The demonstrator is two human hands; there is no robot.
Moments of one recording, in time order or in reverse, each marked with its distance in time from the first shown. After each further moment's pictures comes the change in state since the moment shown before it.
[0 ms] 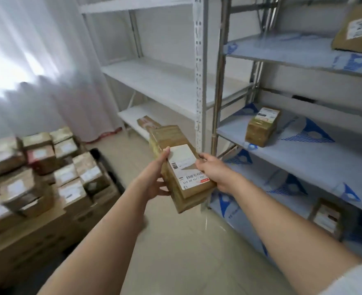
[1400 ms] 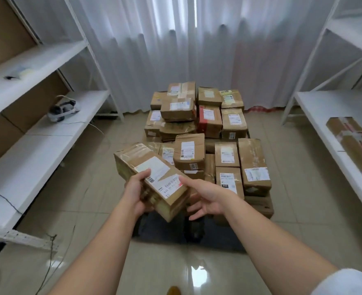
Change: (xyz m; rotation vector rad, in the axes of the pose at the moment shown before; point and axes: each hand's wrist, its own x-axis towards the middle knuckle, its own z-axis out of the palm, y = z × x) left_hand 0.003 -0.057 -0.672 -0.838 0.959 -0.068; right_hand 0.241 -0.061 0.696 -0.220 -0.997 0.551
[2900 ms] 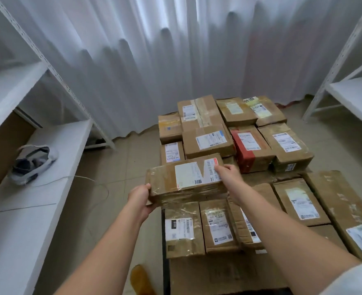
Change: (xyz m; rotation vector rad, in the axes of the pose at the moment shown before) left_hand 0.427 0.311 0.031 0.274 0.050 -0.005; right_hand 0.379 -0.320 -0.009 0.265 0.696 -0.271
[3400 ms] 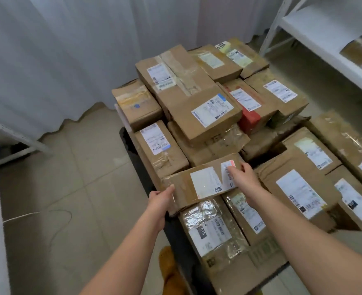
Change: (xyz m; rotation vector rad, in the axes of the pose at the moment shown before) left_hand 0.255 -0.021 0.014 0.562 -0.414 -0.229; right_hand 0.101 0.071 0.102 -0.052 0.481 0.203
